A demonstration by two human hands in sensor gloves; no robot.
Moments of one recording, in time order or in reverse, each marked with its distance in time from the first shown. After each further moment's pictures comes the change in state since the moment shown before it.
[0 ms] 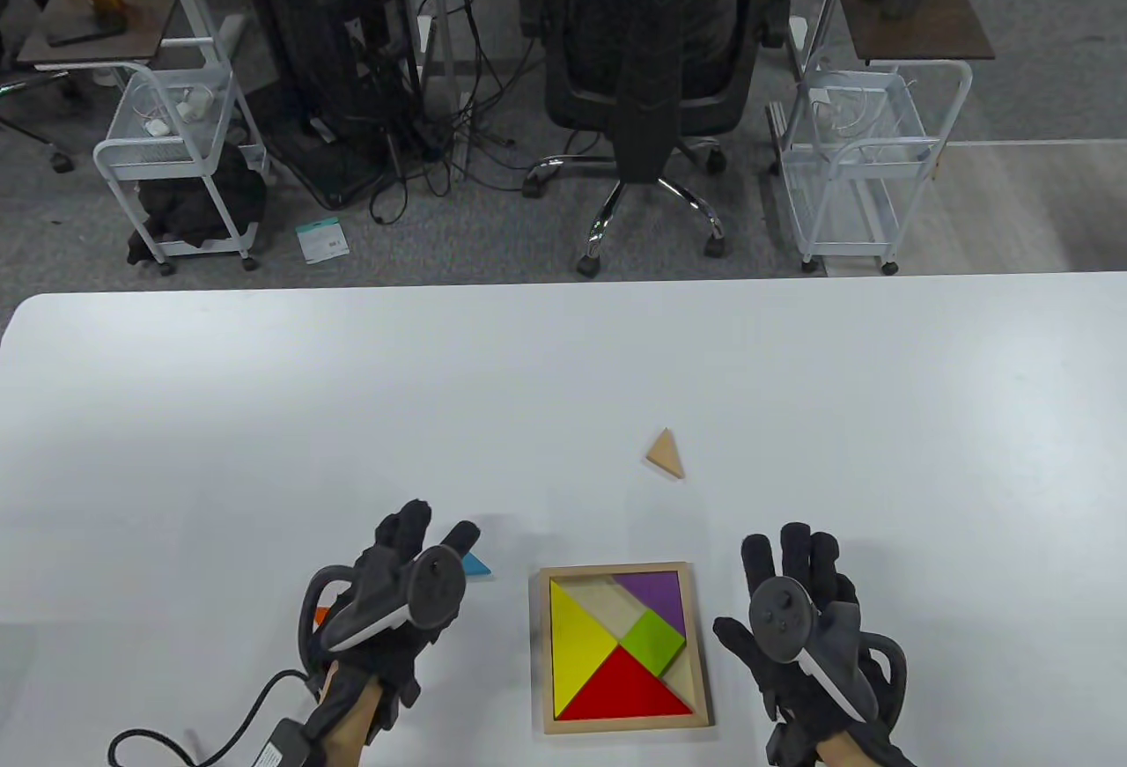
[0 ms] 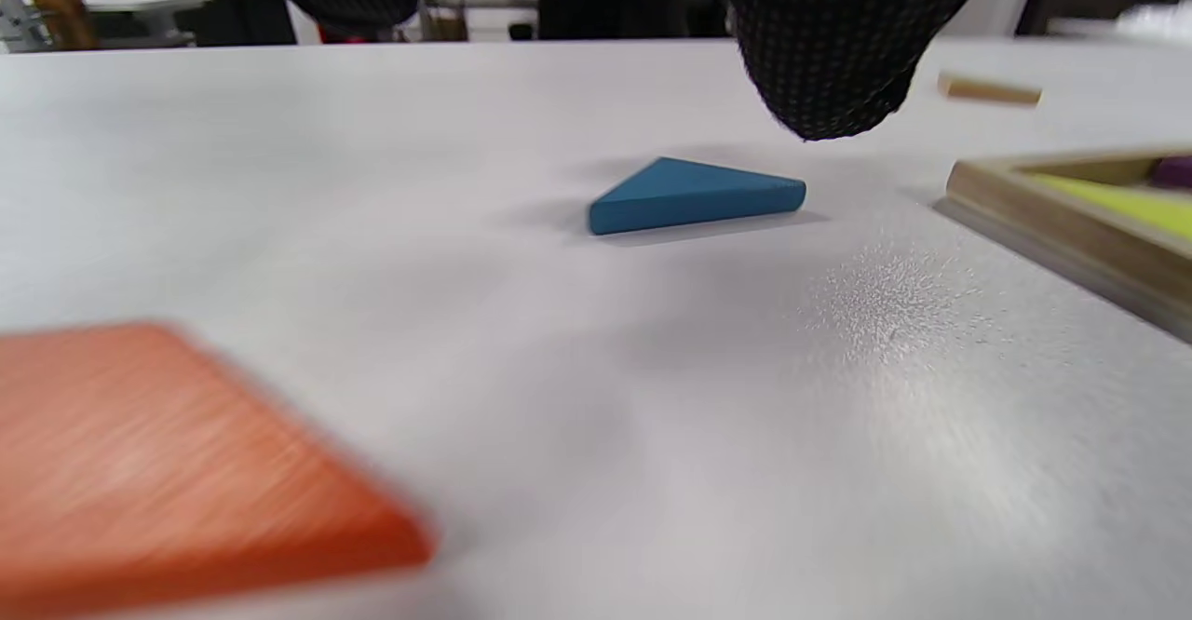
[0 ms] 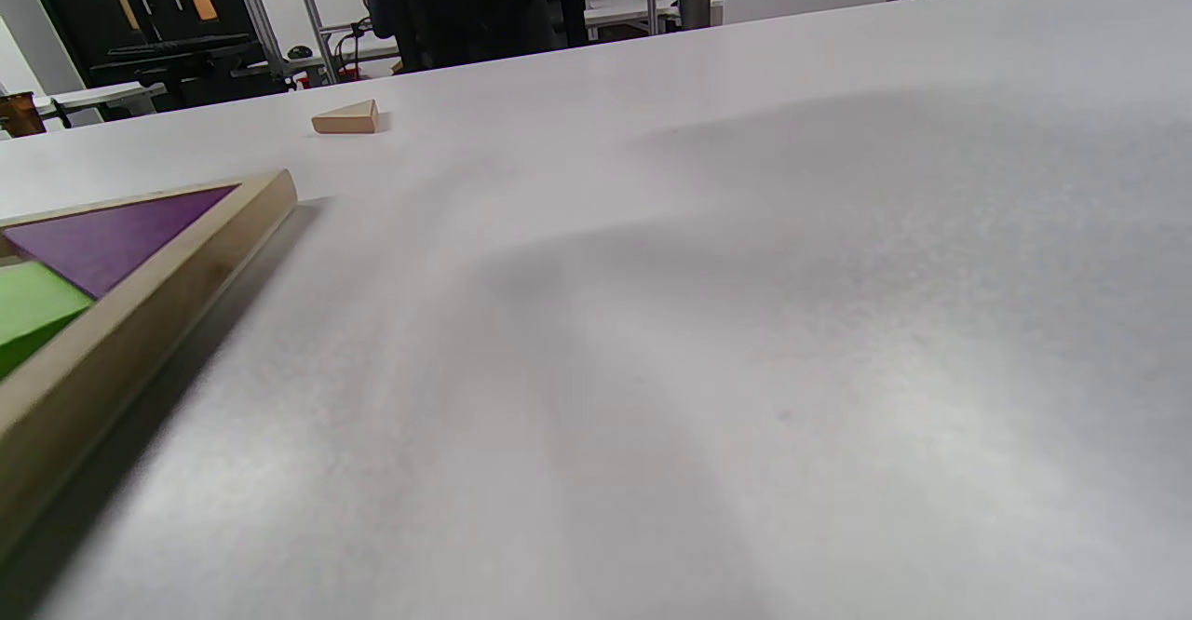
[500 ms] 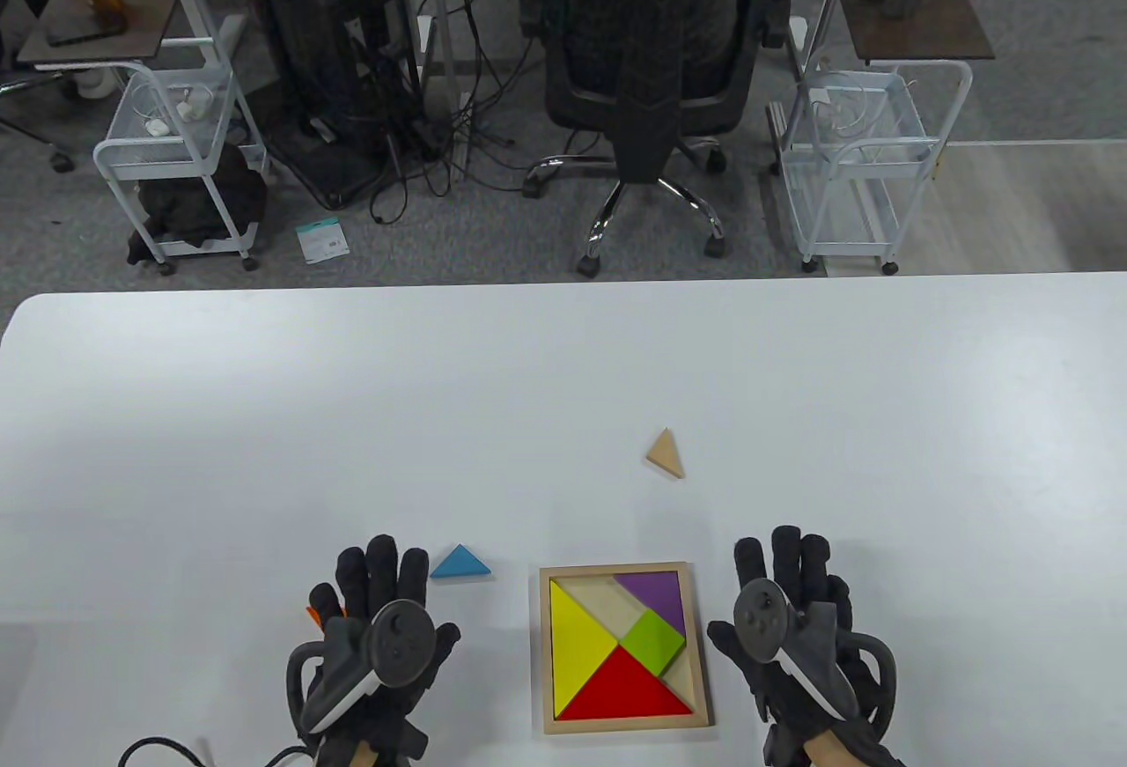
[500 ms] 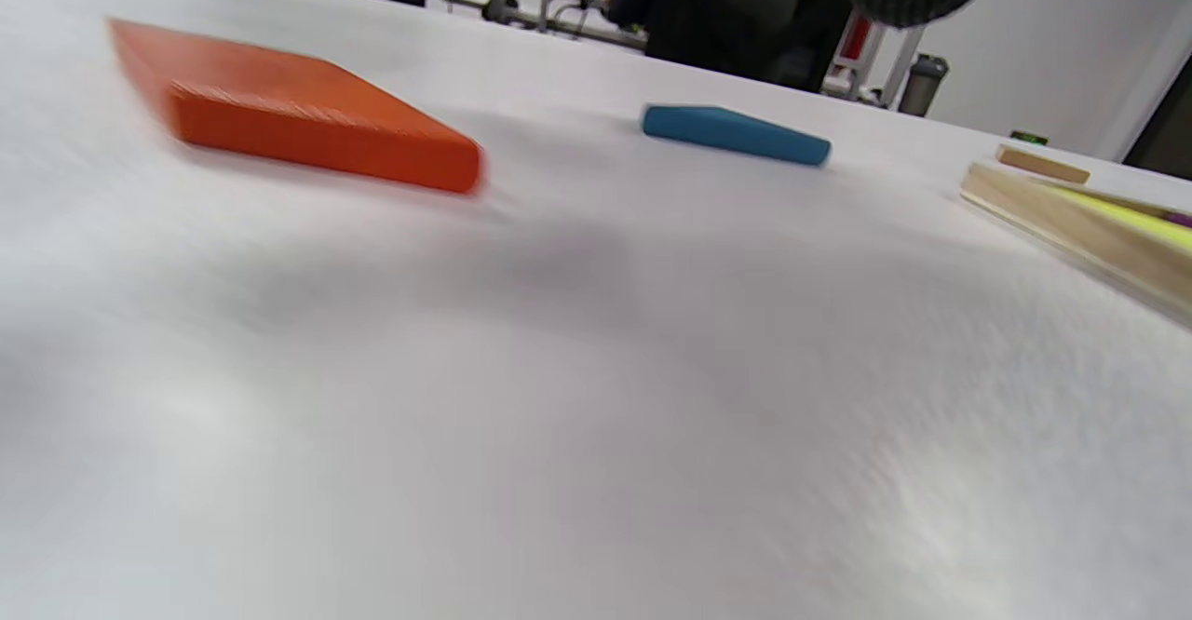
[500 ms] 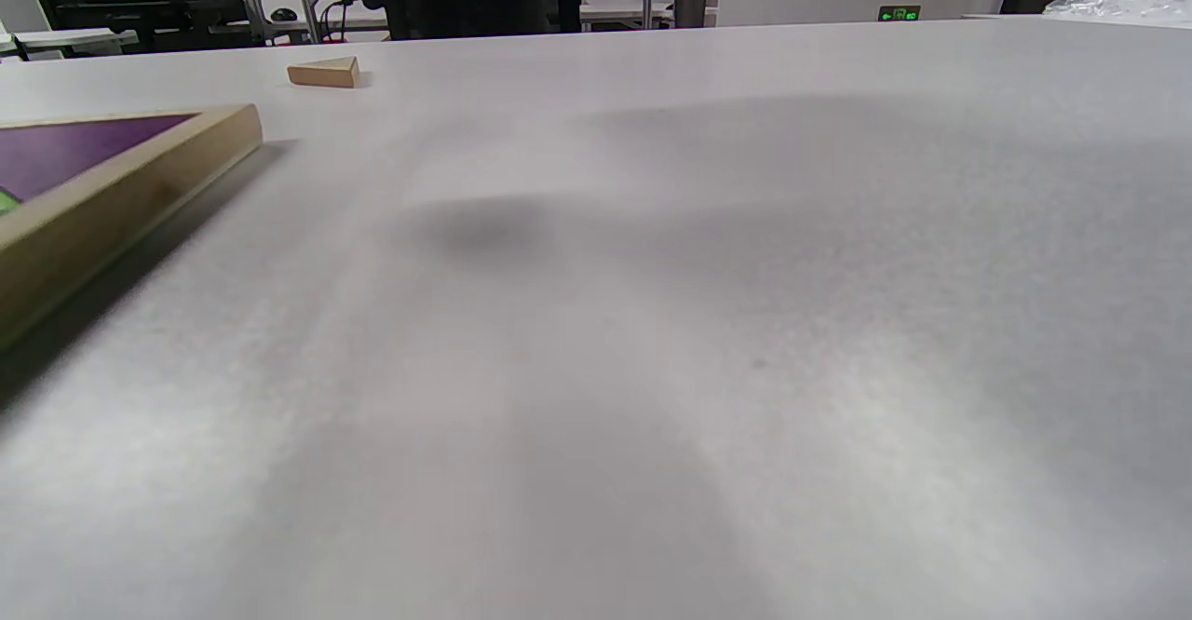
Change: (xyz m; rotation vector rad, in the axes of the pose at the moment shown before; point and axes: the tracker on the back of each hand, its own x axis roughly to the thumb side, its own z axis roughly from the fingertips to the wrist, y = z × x) left_hand -0.032 -0.040 0.065 0.129 0.130 0.279; right_hand 0.008 0.008 -0.001 -0.006 0.011 0.085
